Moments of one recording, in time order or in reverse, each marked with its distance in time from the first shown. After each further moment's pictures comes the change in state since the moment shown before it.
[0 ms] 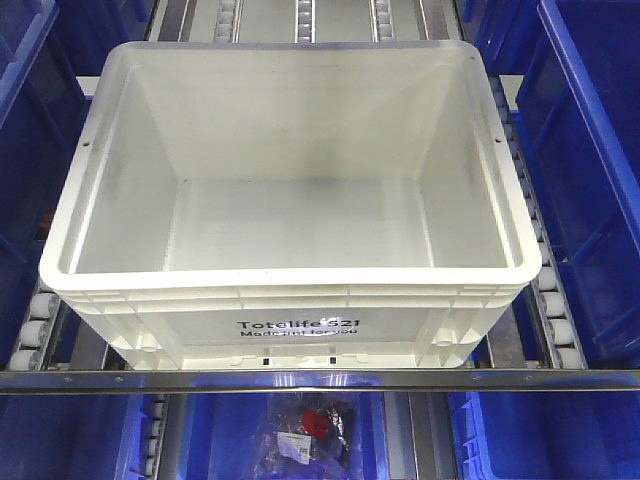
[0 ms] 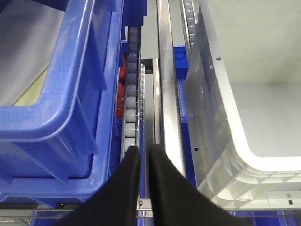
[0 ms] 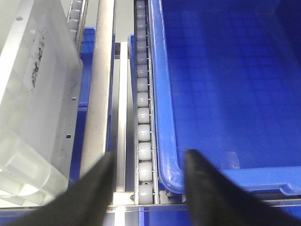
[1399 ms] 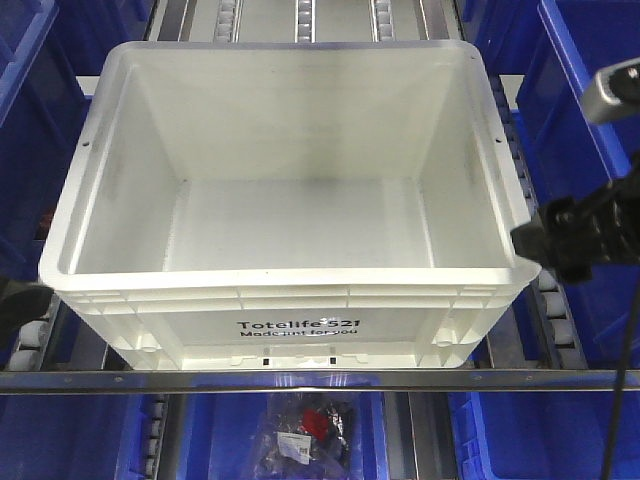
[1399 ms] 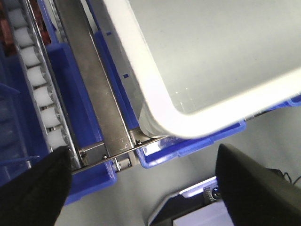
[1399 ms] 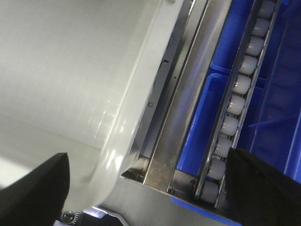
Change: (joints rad) left arm -0.261 0.413 -0.025 -0.098 0.048 0.112; right arm 0.346 0.583 -0.372 0.034 0.153 -0.020
